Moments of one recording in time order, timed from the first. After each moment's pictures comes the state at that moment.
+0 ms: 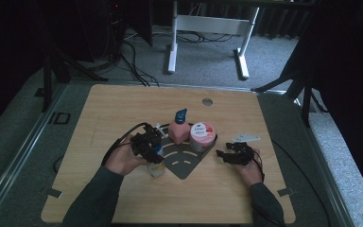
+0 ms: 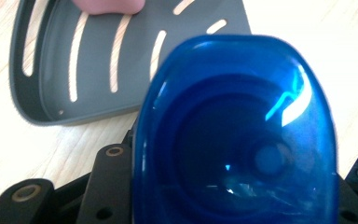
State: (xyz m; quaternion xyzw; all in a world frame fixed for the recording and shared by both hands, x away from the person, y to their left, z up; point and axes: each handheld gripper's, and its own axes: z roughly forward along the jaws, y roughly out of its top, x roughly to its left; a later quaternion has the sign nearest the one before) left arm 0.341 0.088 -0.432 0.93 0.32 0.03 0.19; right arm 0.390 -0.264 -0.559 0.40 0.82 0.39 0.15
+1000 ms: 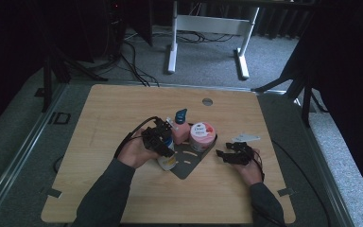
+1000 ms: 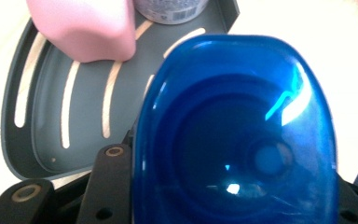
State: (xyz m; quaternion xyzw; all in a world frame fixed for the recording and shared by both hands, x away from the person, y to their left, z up) left arm 0.361 0.064 -0.427 0.92 0.32 0.03 0.22; right arm 0.391 -0.264 -0.559 0.40 0.82 0.39 0.15
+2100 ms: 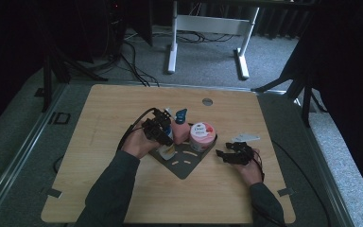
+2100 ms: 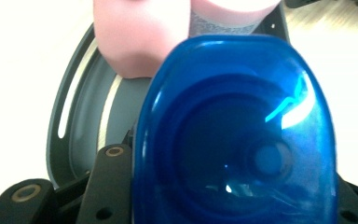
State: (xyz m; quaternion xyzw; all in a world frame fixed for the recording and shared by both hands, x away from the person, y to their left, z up) left arm 0.394 0.067 -0.430 0.90 0.36 0.05 0.22; right arm 0.392 -0.264 -0.559 0.40 0.82 0.39 0.15
